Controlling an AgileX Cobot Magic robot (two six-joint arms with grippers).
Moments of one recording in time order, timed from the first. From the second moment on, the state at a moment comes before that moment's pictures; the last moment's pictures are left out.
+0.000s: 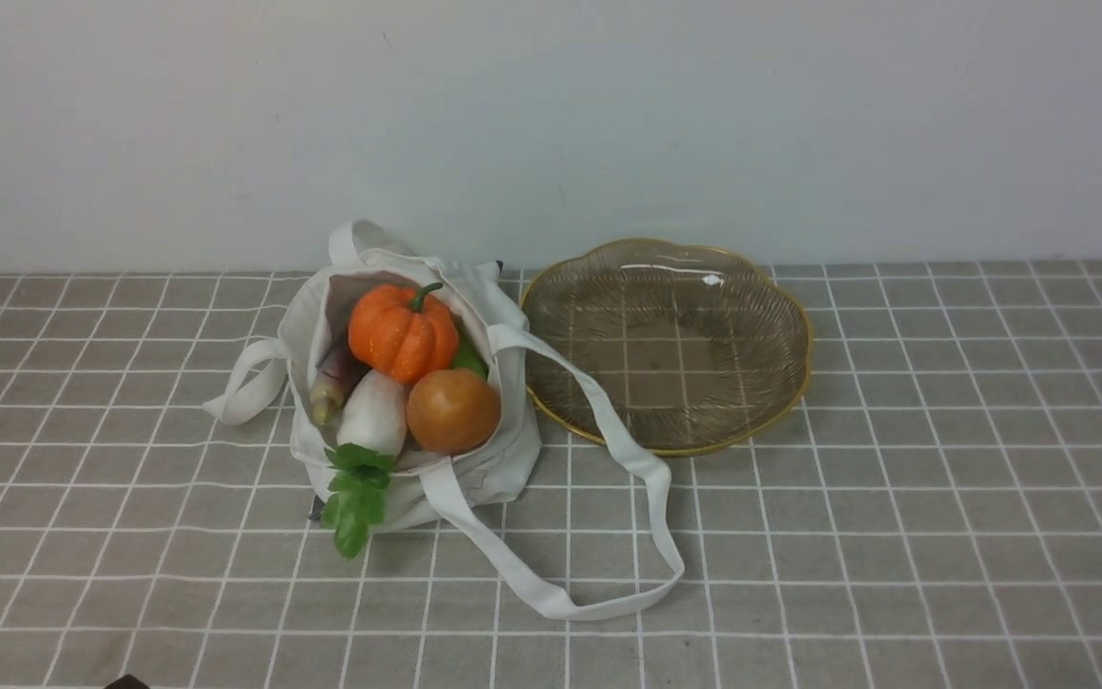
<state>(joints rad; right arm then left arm) 0.05 -0.01 0.03 -0.02 0.36 -0.02 -0.08 -0.01 0.03 -0.89 0.38 -0.42</state>
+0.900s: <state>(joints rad) 0.05 -0.01 0.03 -0.02 0.36 -0.02 -0.08 1.23 -1.01 -0.40 1.07 0.07</state>
